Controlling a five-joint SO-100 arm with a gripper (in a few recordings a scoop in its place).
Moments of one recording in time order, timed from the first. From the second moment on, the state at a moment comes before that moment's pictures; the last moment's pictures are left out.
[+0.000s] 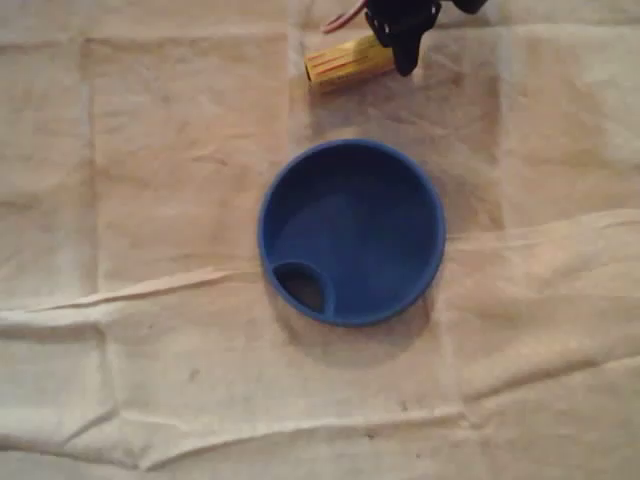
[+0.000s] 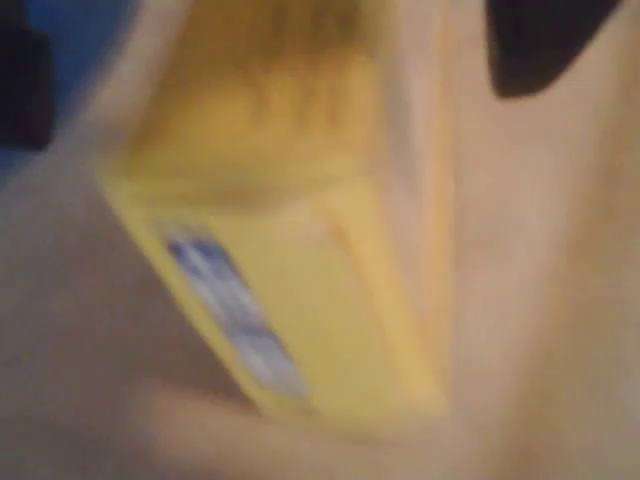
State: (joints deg) arm 20.1 103.2 121.9 68.1 -40.0
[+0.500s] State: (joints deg) arm 20.1 99.2 121.9 67.3 -40.0
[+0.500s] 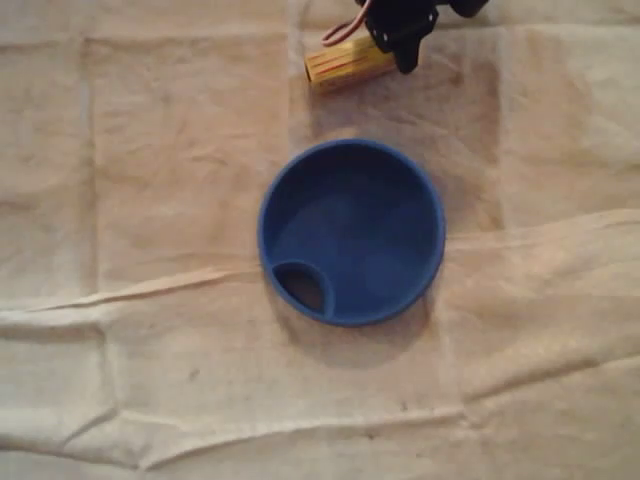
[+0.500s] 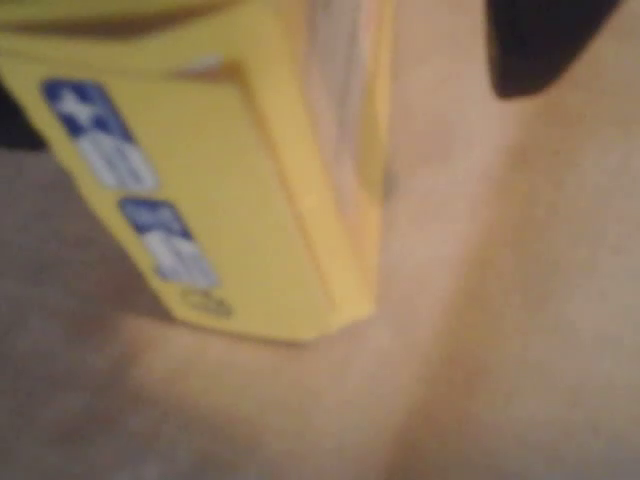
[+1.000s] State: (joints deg) arm 20.1 99.2 121.9 65.0 -40.1
